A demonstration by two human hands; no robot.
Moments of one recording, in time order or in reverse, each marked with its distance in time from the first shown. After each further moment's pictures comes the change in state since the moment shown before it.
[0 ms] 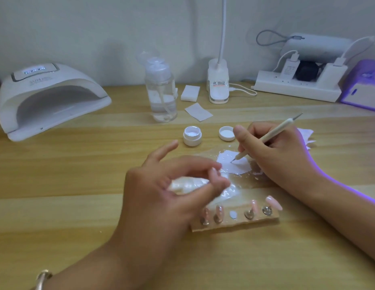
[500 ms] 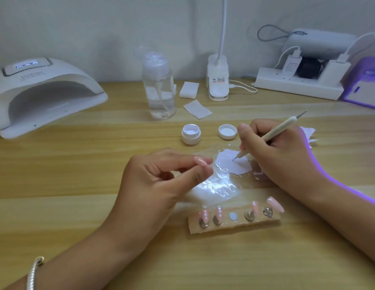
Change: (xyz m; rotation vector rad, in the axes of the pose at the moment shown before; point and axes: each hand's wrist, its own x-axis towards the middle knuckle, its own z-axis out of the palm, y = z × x) left_hand 0.010 -0.026 -0.003 -0.319 -0.082 -0.277; right_hand -0.001 0.000 0.000 -0.033 0.020 -0.018
